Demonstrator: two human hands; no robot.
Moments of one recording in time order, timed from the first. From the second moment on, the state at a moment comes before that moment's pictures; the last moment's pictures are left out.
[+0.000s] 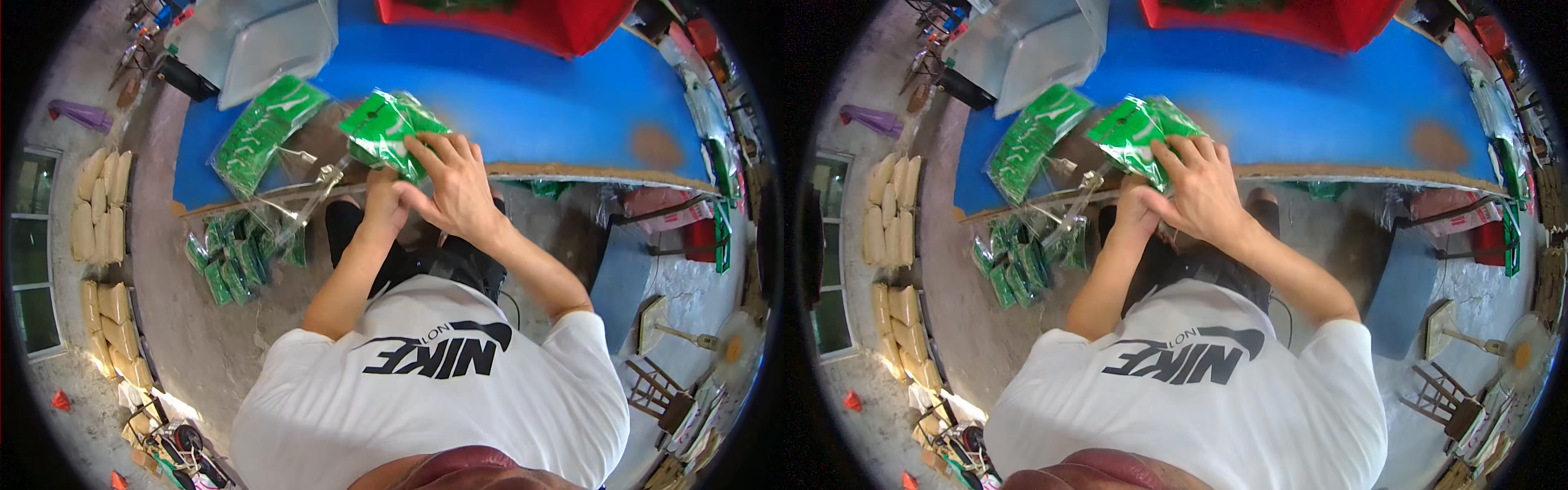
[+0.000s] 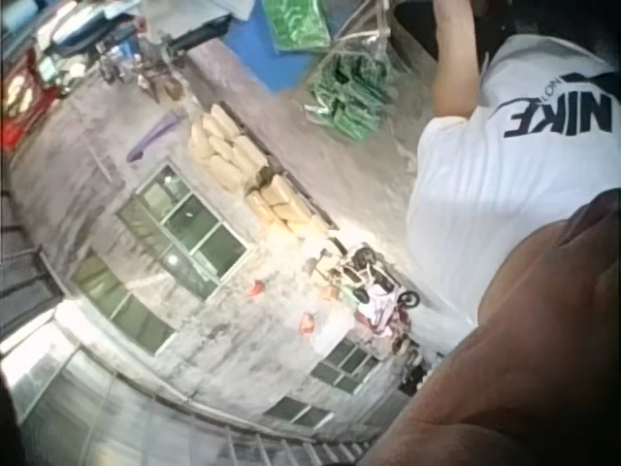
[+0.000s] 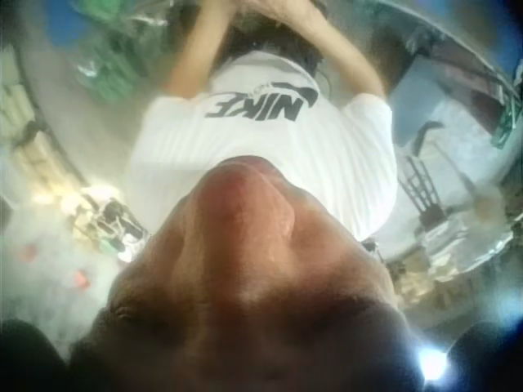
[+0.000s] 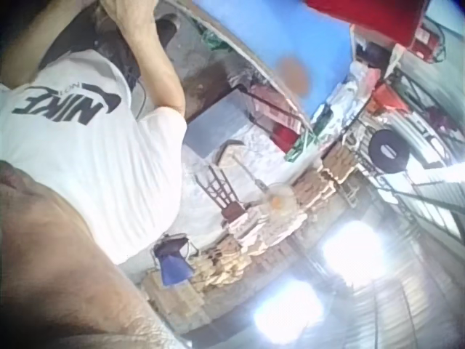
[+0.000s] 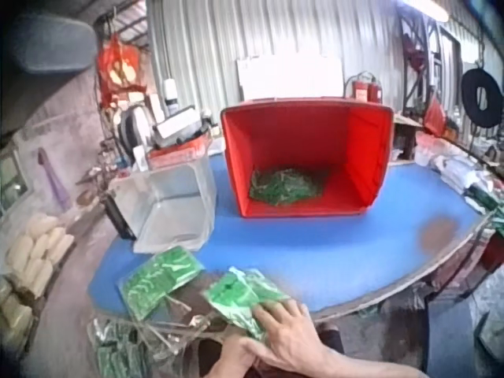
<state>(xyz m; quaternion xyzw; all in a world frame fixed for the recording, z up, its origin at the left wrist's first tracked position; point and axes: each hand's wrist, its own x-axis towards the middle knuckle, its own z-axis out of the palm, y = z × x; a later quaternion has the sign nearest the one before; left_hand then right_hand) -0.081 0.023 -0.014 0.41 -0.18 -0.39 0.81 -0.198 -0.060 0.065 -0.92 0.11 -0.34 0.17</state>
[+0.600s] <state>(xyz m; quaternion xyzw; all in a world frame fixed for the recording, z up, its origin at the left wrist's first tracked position) -0.020 0.003 -0.008 0.57 -0.51 -0.20 0.61 -0.173 -0.173 -0.003 -0.86 0.04 -0.18 0.48</state>
